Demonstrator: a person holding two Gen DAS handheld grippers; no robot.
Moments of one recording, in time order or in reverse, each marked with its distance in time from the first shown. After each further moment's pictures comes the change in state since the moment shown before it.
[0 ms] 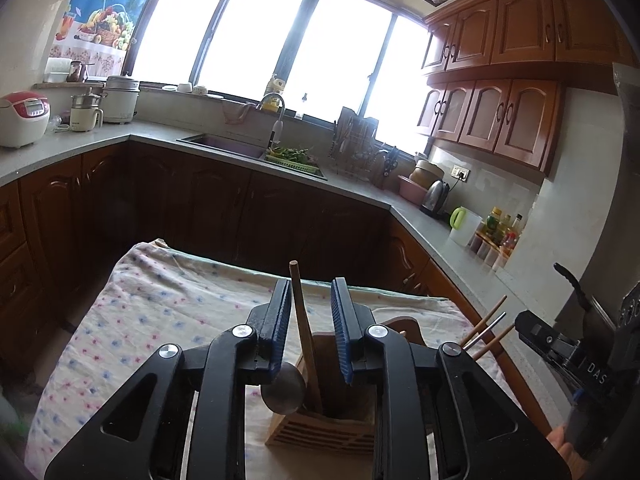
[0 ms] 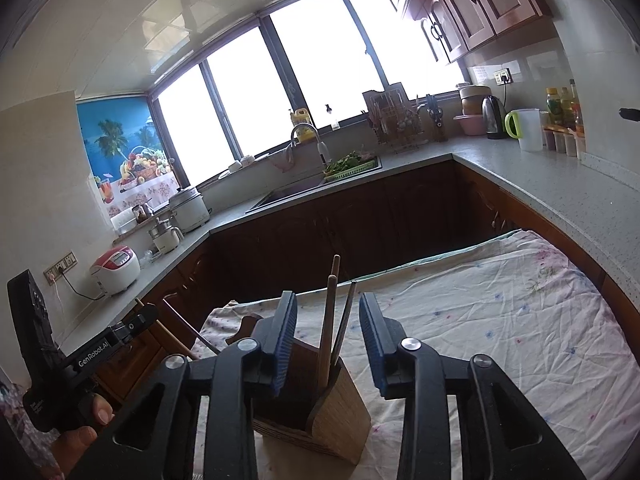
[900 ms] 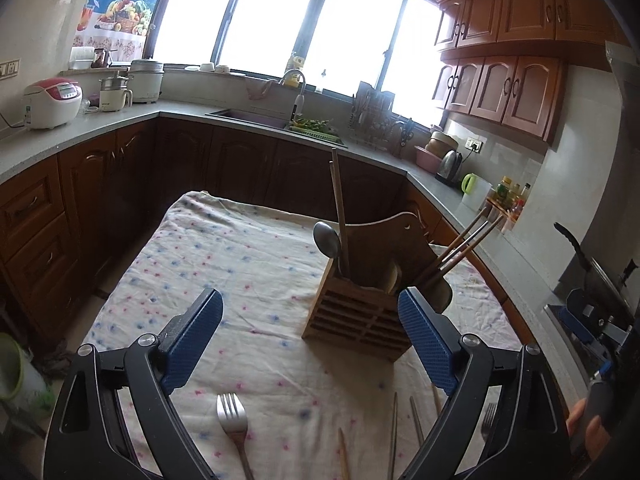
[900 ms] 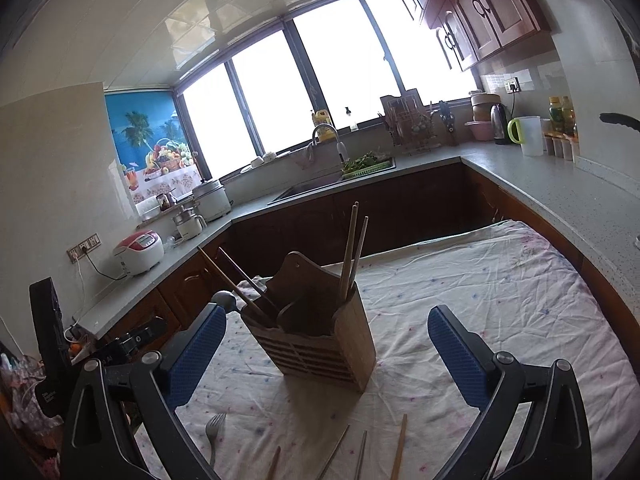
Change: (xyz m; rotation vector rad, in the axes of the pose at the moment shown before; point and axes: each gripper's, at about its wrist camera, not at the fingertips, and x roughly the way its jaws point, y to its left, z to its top) left arm -0.099 0.011 -0.065 0.013 0.109 0.082; right arm -0.095 0.008 -0.050 -0.050 0.012 0.040
